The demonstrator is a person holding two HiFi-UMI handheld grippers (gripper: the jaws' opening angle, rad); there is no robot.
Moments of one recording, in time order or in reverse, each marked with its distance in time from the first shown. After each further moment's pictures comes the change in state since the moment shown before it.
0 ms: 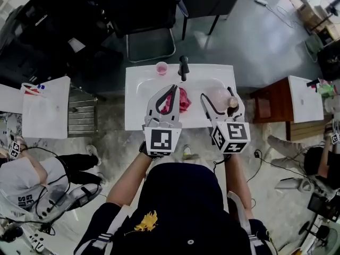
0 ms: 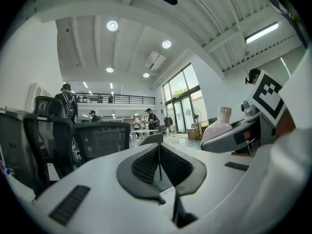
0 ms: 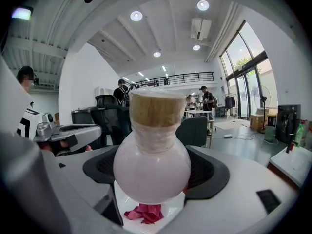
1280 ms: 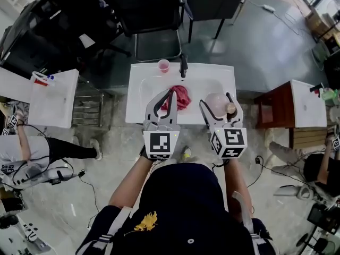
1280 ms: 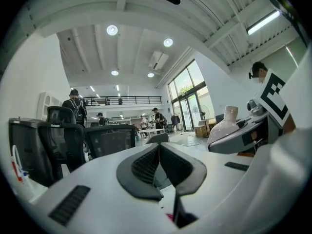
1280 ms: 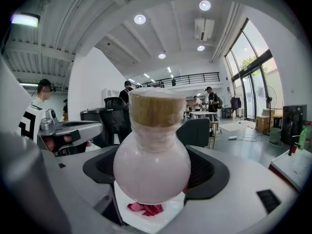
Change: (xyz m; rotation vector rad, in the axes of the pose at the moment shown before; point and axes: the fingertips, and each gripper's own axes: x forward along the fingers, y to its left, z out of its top) left arm -0.042 -0.039 0.022 0.013 0.021 0.123; right arm -0.059 -0.004 -0.011 -0.026 -0.008 0.078
